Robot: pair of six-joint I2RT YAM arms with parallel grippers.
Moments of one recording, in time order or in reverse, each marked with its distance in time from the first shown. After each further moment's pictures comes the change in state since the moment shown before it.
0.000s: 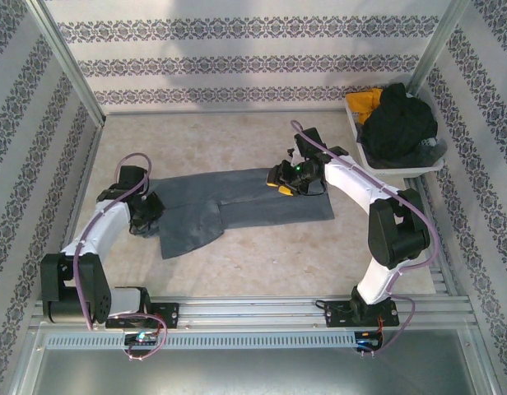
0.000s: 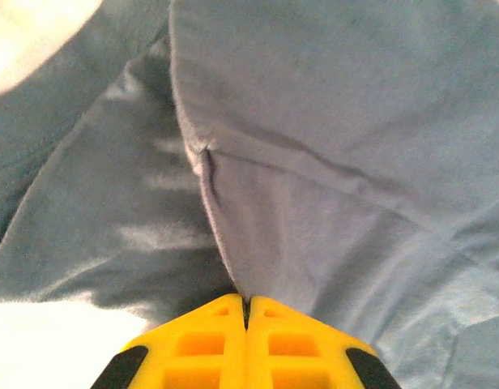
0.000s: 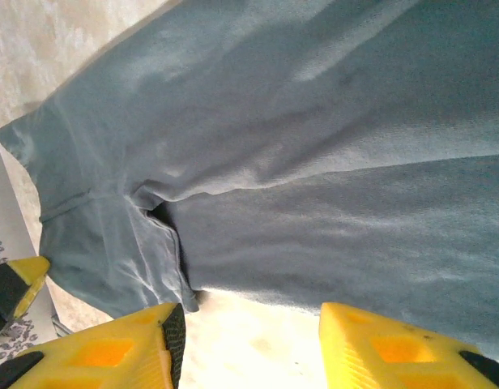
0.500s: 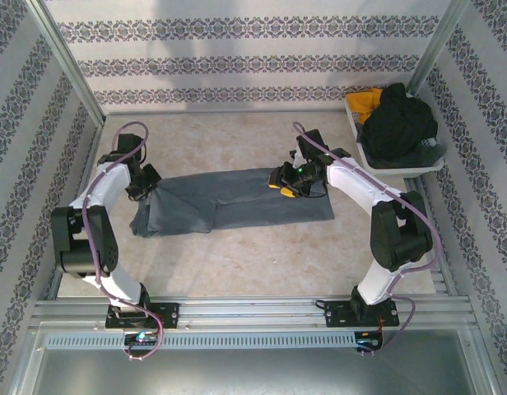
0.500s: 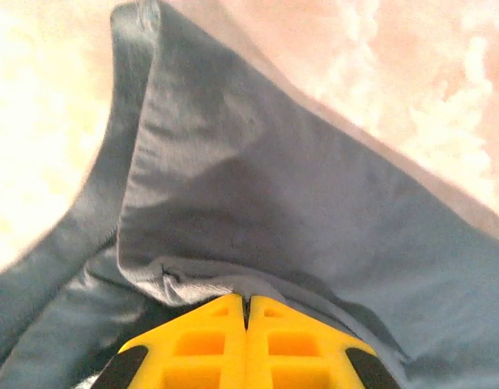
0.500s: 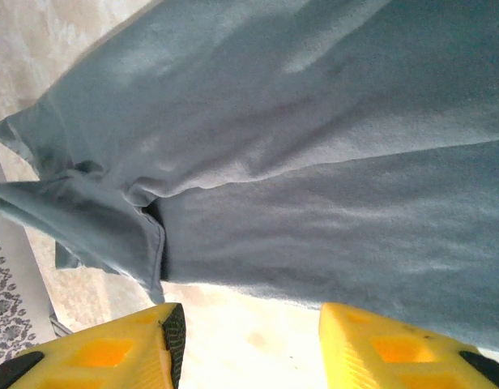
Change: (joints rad) left arm 0.060 0.348 0.373 -0.054 -0.053 0.037; right arm -0.014 -0.032 -0.032 -0.004 0.000 -0.001
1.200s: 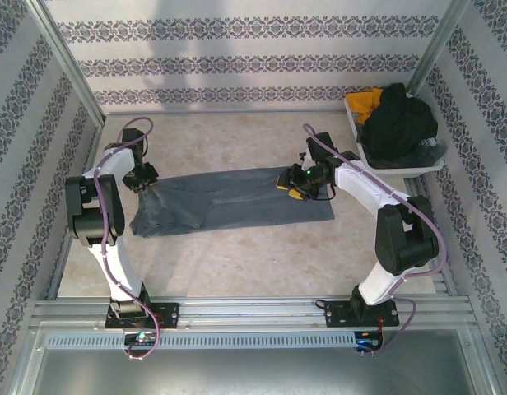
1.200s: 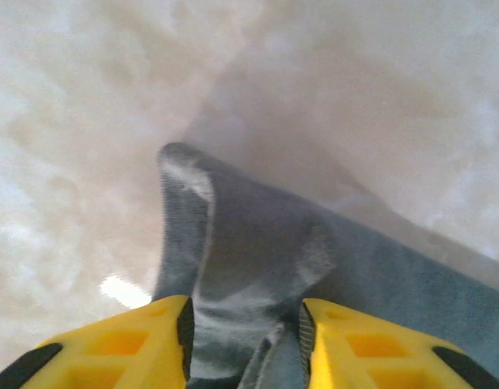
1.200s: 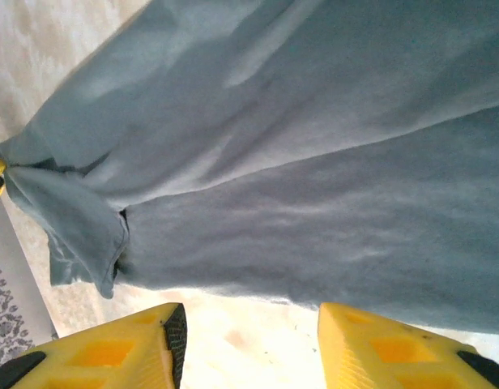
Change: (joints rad) left arm 0.029 0.257 0.179 -0.029 -0.166 0.123; right arm -0.081 -0.038 -0.058 -0.003 0.008 -0.005
